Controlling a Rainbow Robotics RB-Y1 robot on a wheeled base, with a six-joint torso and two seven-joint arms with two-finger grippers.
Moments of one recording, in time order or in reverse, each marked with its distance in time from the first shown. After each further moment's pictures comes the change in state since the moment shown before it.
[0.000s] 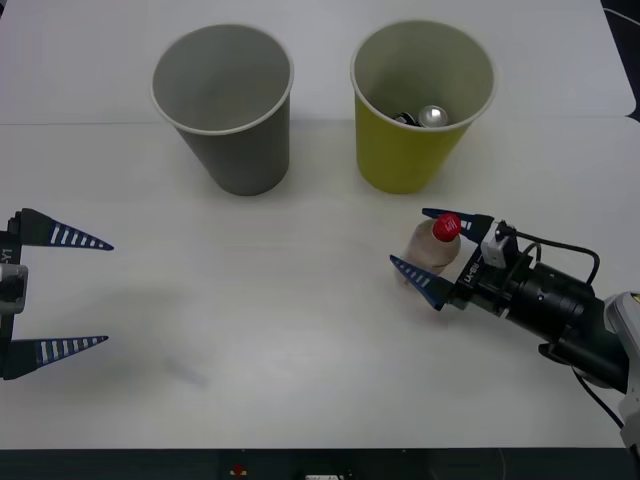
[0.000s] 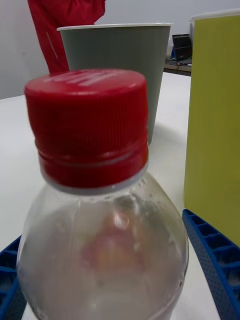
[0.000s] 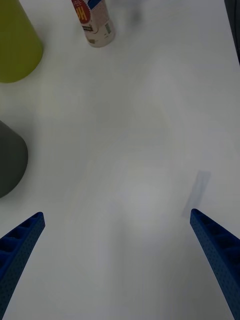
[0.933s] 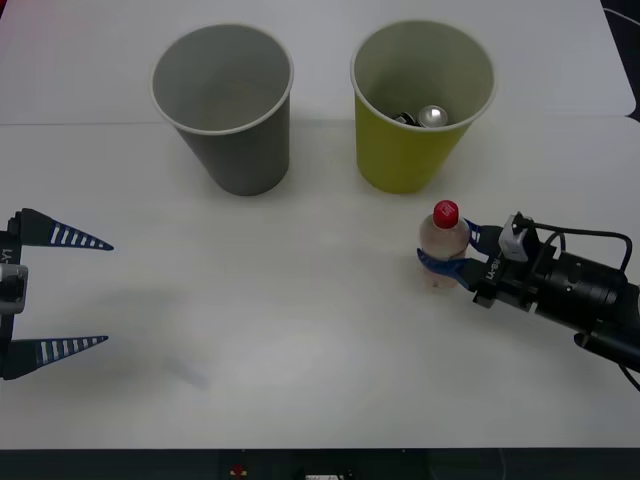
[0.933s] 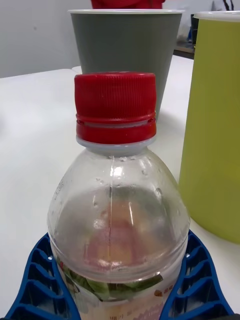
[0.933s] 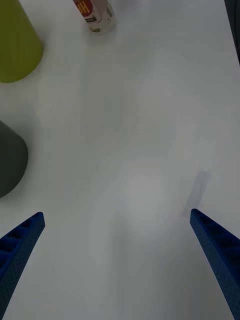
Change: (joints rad) right arm 0.016 -0.102 -0.007 -0.103 0.082 -0.026 -0.125; left arm 0.000 0.000 0.000 0.000 0.000 0.000 0.000
